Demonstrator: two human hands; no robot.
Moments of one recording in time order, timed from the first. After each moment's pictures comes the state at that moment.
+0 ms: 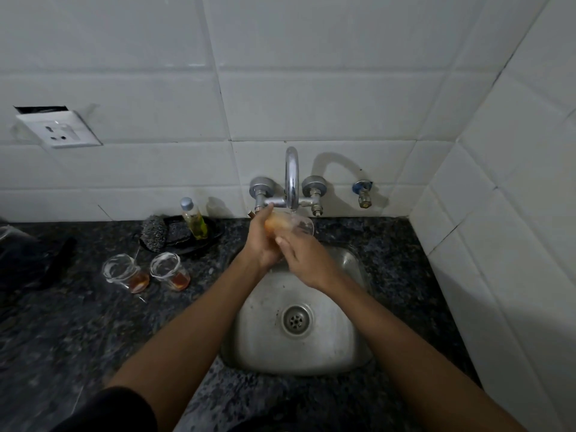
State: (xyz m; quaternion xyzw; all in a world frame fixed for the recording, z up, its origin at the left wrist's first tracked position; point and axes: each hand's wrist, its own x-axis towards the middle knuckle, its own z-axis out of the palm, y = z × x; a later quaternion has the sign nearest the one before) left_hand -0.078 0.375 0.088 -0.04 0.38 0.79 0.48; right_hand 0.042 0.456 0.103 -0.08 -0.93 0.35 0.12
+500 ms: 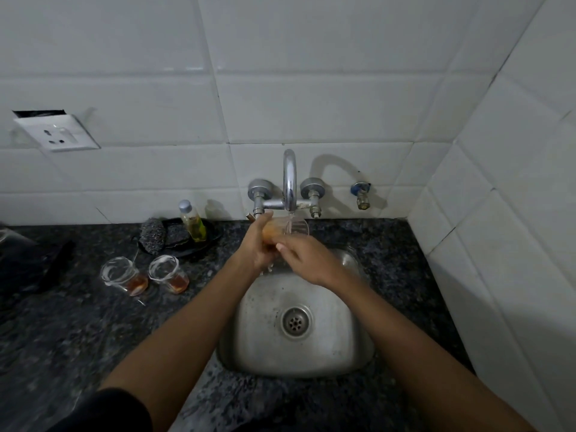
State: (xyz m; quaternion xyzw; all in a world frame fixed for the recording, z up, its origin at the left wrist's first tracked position) left_hand -0.088 0.372 0.080 -0.08 0.44 0.75 0.49; right_hand 0.044 0.472 0.105 -0.06 -0.94 0.33 0.06
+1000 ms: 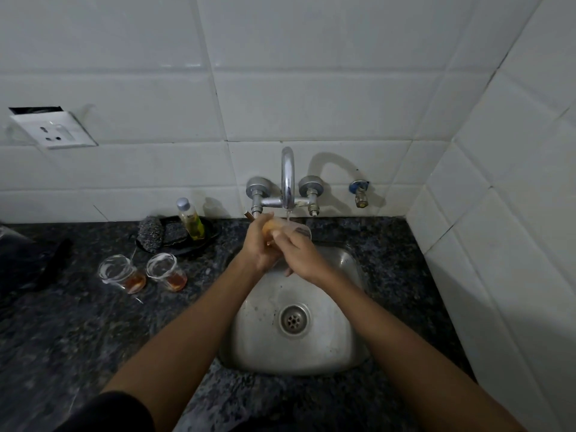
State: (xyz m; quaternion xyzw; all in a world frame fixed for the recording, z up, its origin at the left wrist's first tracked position) left_hand -0.075 0.374 0.079 -0.07 0.41 0.77 0.49; right_hand 0.040 0.451 0.115 -0.18 -0.84 0.51 0.04
